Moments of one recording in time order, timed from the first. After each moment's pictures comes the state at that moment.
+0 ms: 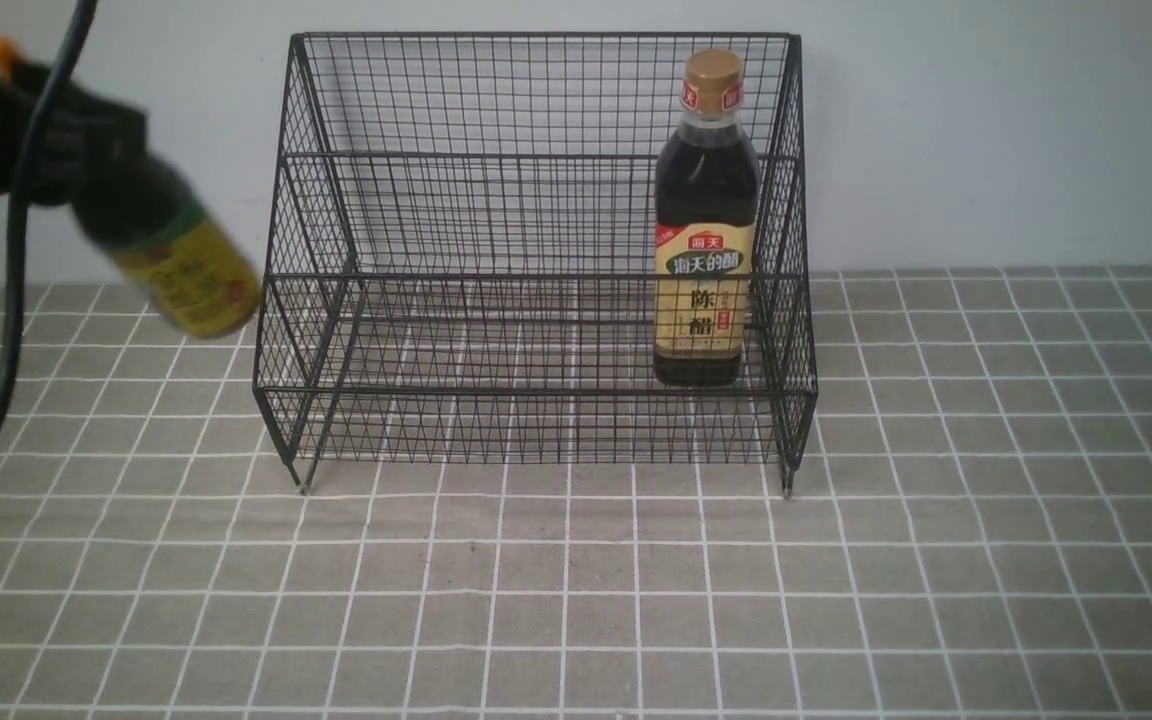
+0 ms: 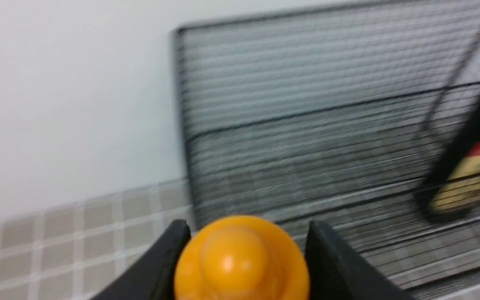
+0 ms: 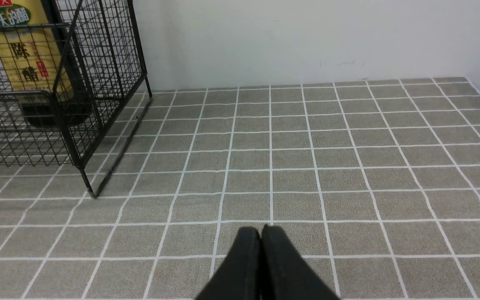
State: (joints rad) right arm 0.03 -0.02 0.02 0.00 0.38 0.10; left arm 0.04 1.20 -1.14 -0.66 0.57 0.69
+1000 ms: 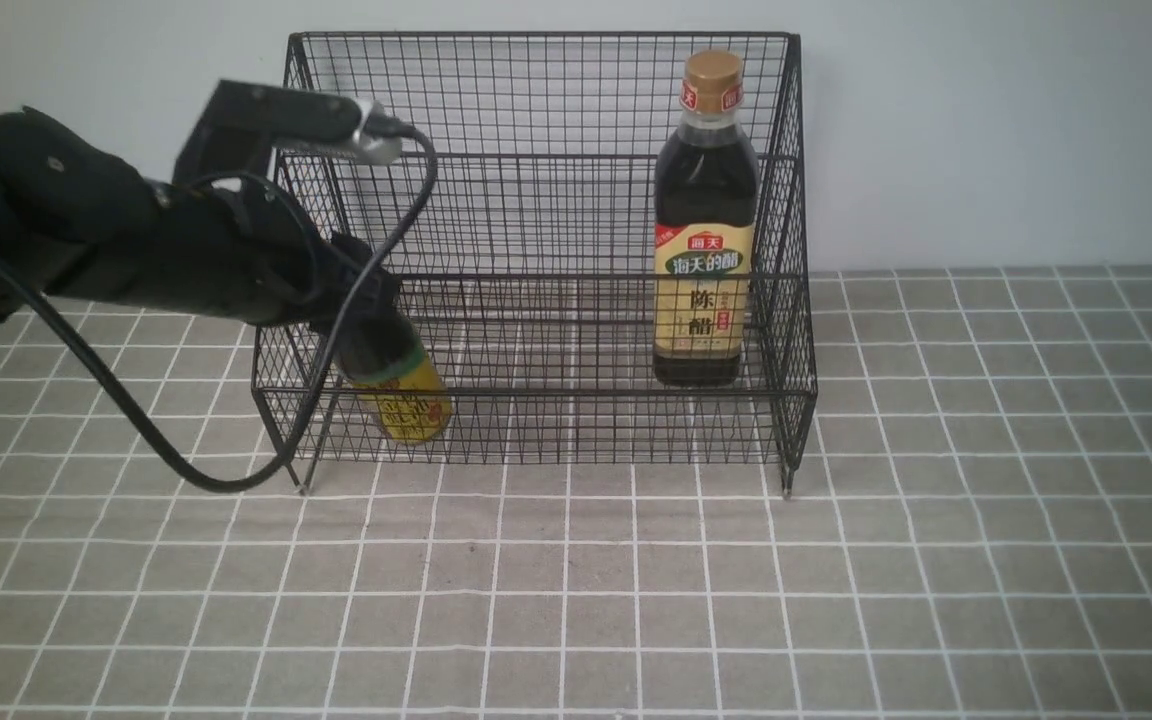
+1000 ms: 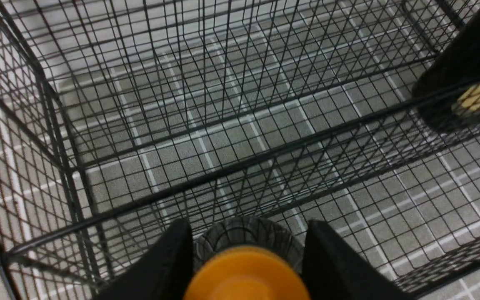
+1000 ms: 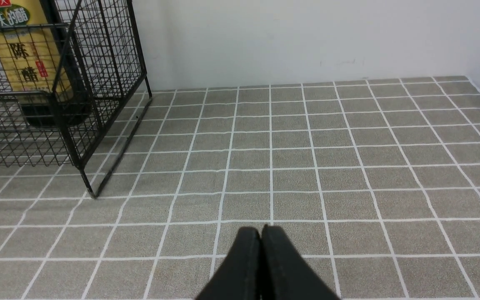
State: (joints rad) right arm 0.03 -0.02 0.02 0.00 0.38 0.10; left arm -0.14 1.64 -1.15 -0.69 0.42 0.74
